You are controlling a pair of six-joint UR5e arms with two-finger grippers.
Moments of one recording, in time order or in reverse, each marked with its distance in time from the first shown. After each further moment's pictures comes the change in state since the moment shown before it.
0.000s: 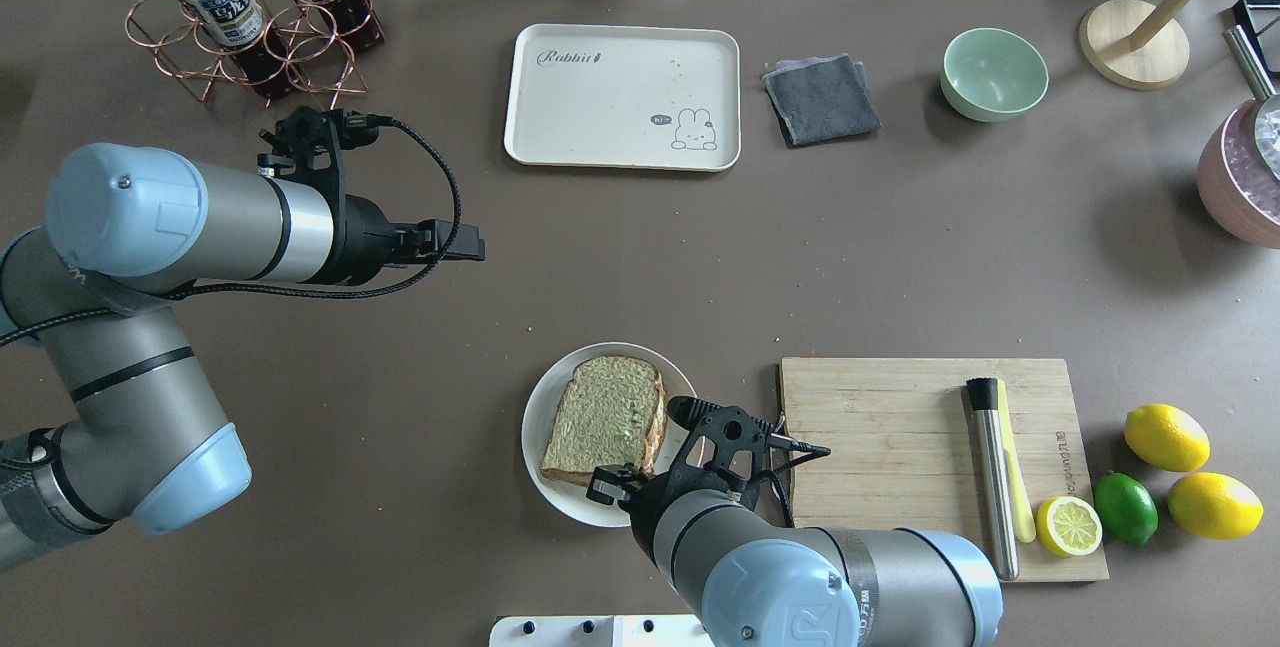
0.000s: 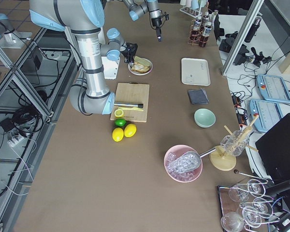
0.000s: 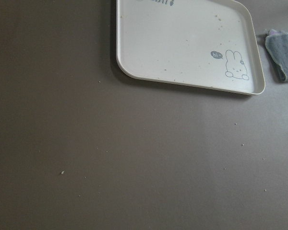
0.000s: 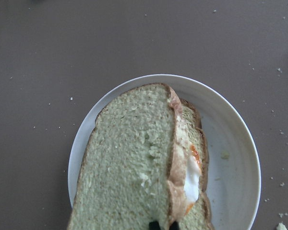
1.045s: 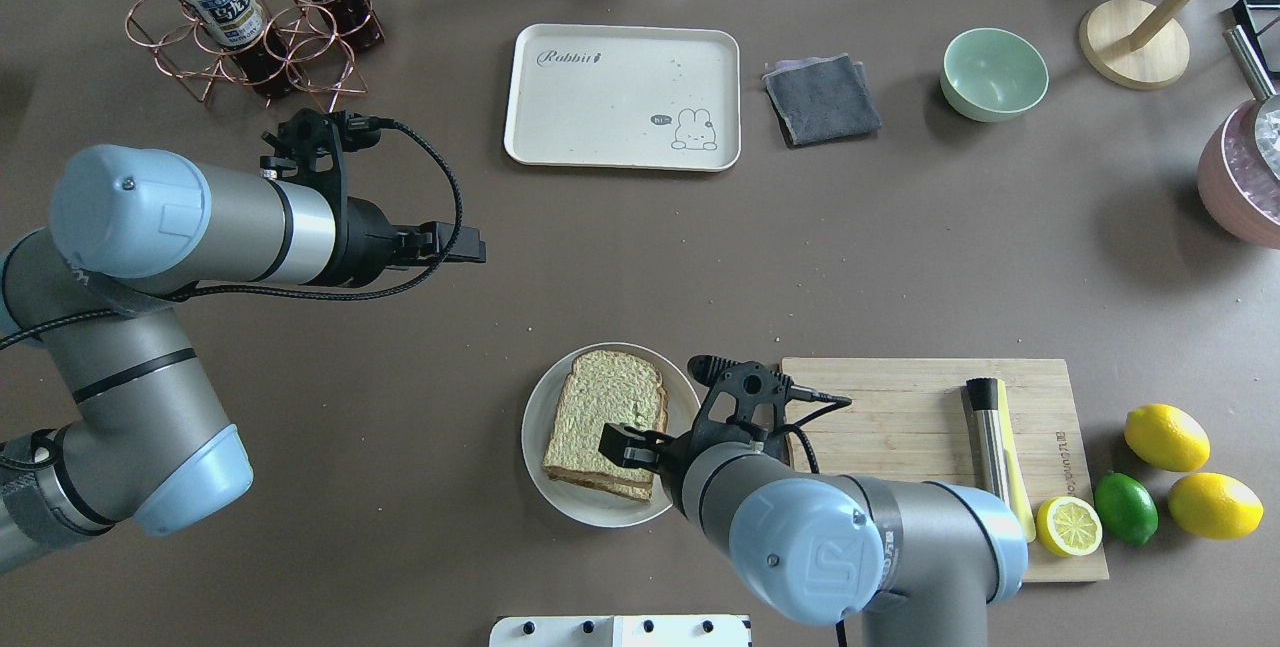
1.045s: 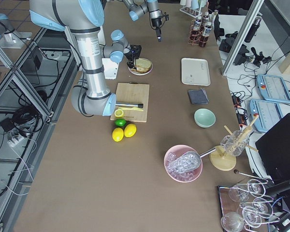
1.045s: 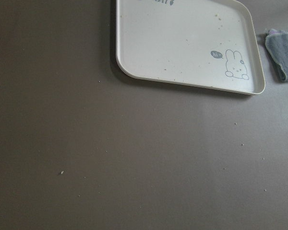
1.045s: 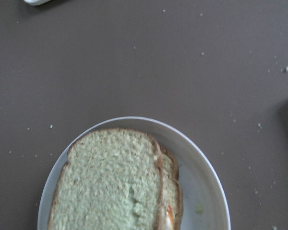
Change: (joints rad) left arm 0.006 0.001 0.005 0.000 -0.001 -0.003; right arm 0.114 -0.041 0.027 -0.031 0.103 -0.125
